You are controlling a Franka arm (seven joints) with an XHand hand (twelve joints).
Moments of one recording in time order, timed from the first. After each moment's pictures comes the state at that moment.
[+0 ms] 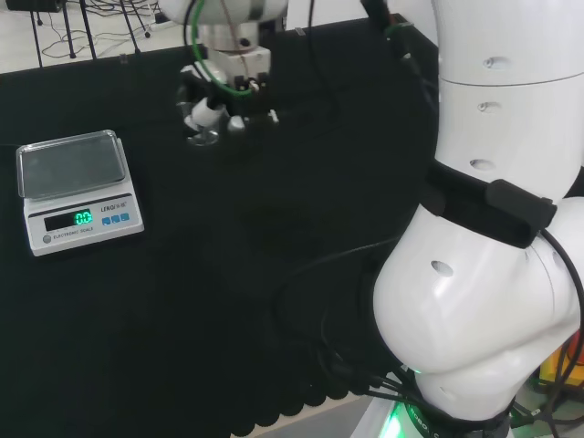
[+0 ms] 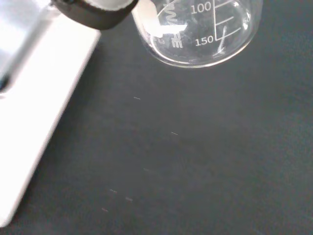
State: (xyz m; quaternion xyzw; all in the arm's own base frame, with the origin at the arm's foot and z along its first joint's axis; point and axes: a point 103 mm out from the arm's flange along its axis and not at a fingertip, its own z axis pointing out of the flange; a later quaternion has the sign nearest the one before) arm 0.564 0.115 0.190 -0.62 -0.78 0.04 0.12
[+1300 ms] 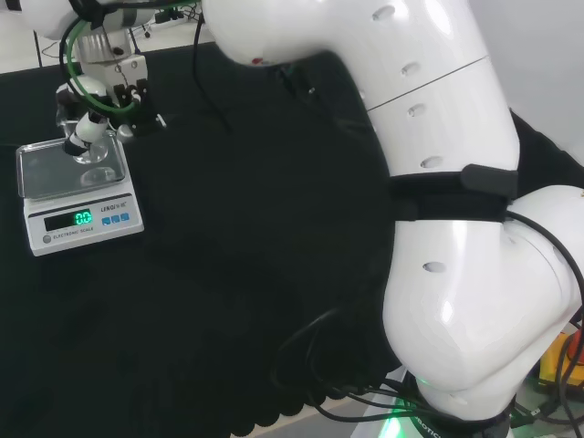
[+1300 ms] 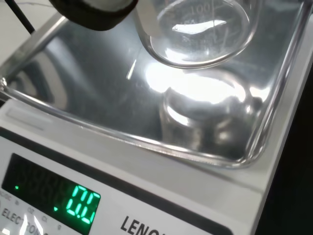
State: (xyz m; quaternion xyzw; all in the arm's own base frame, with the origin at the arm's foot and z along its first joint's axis) arm 0.618 0.295 0.168 -0.52 -0.84 0.07 0.13
